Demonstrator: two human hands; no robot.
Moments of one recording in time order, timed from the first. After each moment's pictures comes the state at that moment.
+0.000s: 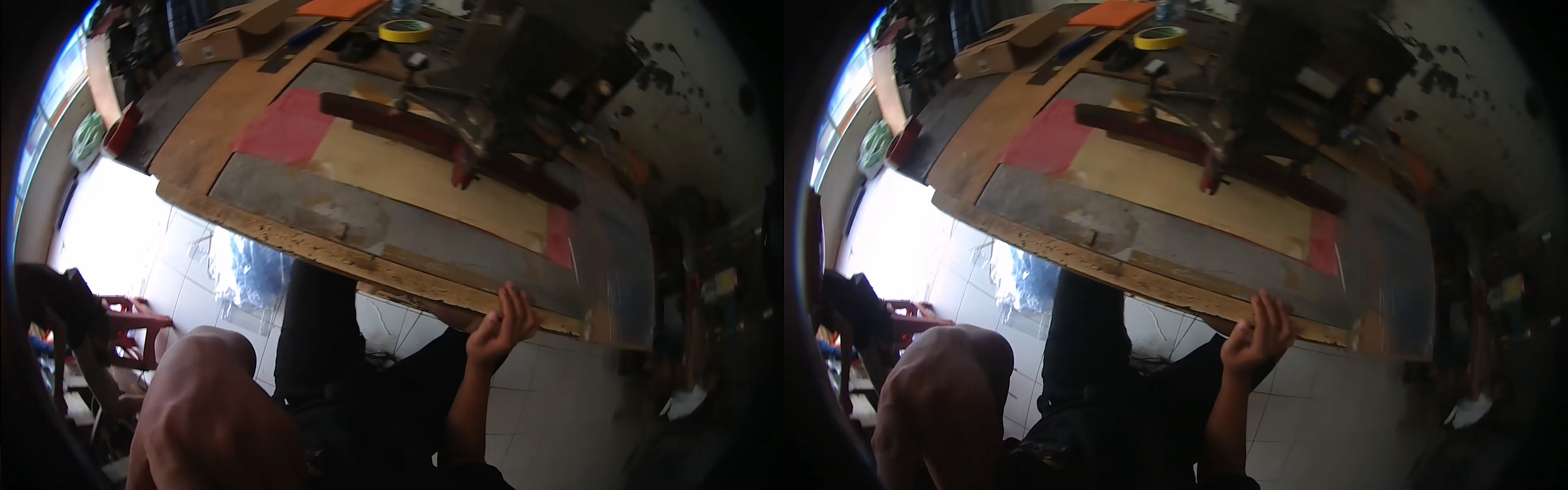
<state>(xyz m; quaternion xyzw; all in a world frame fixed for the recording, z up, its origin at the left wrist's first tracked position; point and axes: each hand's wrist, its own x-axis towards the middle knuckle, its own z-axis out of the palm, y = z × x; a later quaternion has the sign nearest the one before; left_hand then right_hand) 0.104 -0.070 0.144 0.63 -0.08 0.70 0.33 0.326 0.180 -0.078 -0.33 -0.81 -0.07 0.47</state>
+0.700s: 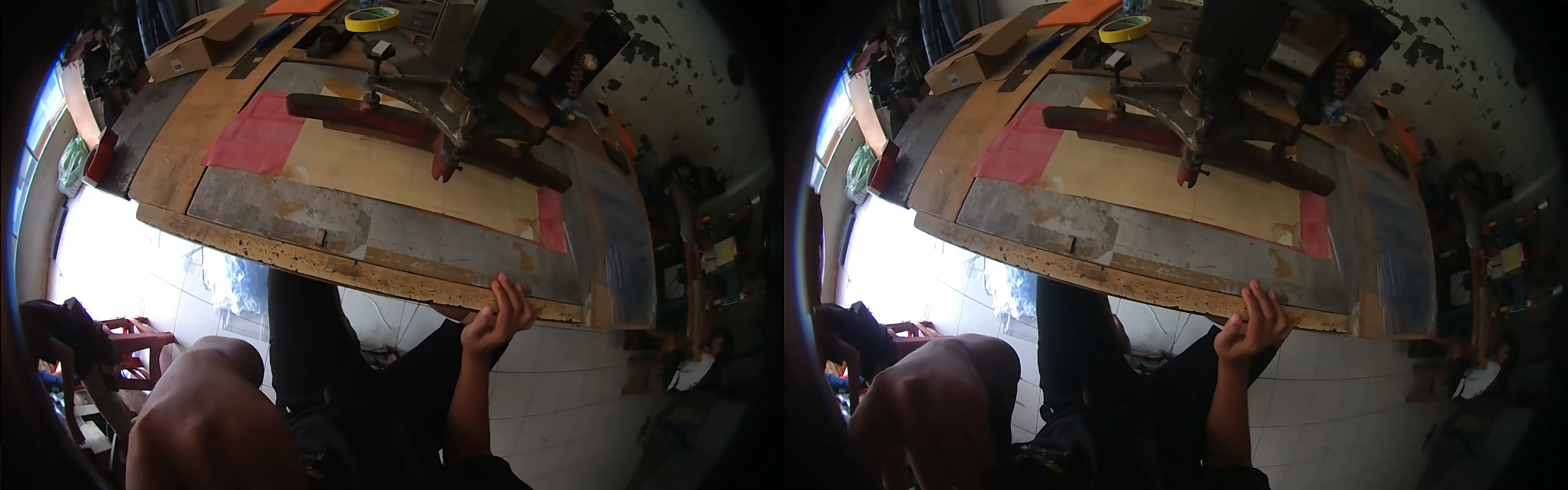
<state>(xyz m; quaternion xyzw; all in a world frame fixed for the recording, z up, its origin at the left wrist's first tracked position) 0.093 -0.020 0.151 0.64 -0.13 0.71 0.26 0.316 0.187 -0.090 -0.31 -0.79 -0.08 0.52</state>
